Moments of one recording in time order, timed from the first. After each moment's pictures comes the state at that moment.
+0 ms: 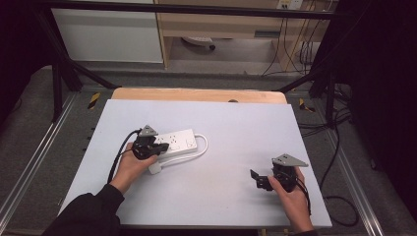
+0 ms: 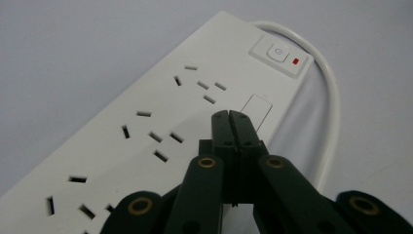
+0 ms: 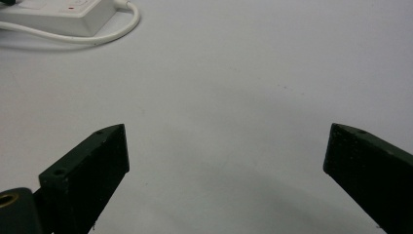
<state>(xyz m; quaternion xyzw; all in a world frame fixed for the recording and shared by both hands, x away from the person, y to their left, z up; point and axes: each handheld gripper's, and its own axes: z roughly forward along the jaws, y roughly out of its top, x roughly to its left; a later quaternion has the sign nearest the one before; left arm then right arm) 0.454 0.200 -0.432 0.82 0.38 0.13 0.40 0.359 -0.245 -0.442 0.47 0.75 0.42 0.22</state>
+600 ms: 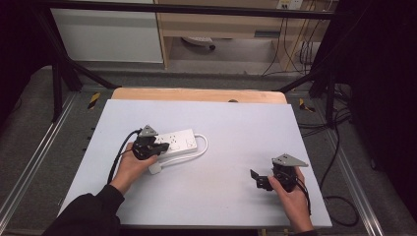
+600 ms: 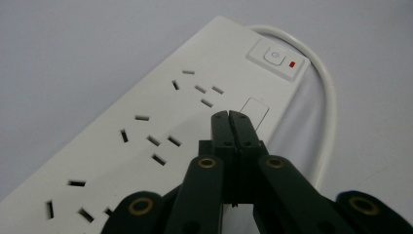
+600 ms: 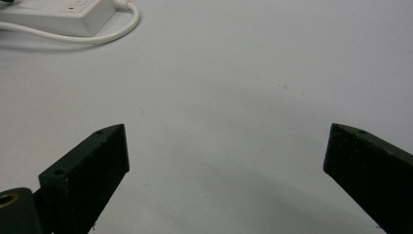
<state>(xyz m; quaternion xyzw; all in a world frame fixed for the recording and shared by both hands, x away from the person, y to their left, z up) 0.453 0.200 -0.430 0.82 0.38 0.13 0.41 0.359 -0.245 -0.442 0.47 0.75 0.42 0.22</state>
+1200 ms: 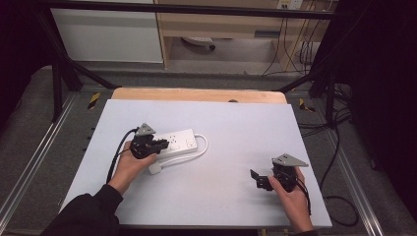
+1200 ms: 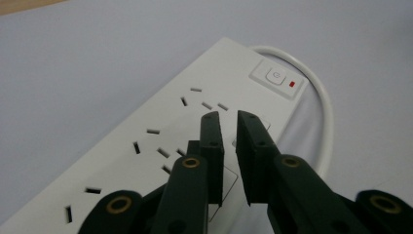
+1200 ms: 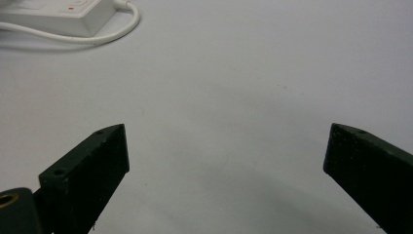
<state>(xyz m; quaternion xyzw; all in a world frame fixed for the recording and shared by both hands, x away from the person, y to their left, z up) 0.451 0.204 -0.423 0.81 0.39 0.15 0.42 0.359 -0.245 -0.442 0.47 0.75 0.42 0.22</state>
